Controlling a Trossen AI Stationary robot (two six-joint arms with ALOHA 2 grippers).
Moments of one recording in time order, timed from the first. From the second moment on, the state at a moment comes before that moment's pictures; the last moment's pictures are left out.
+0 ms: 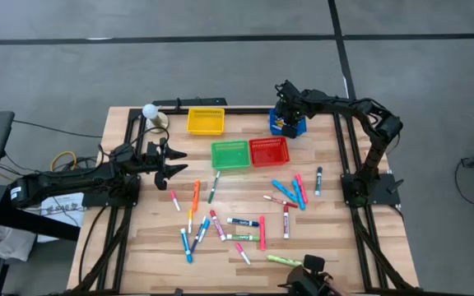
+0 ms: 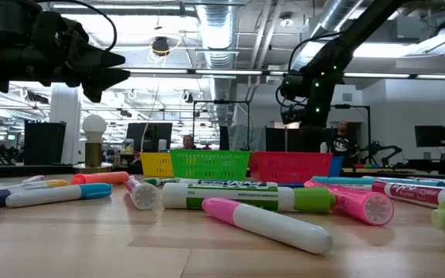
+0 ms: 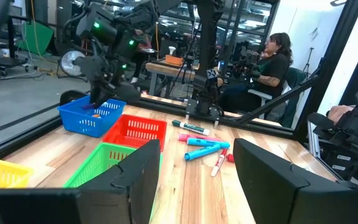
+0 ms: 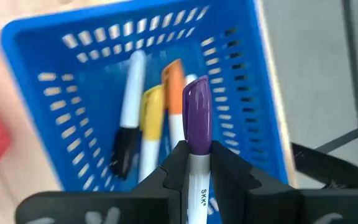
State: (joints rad) left arm 0.35 0.53 0.01 0.58 0.28 -0.16; right arm -0.78 1.79 1.17 -0.59 0.13 -0.59
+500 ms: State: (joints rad) left arm 0.35 0.53 0.01 0.58 0.25 -0.16; right arm -0.78 1.79 1.14 -0.56 0.11 -0.61
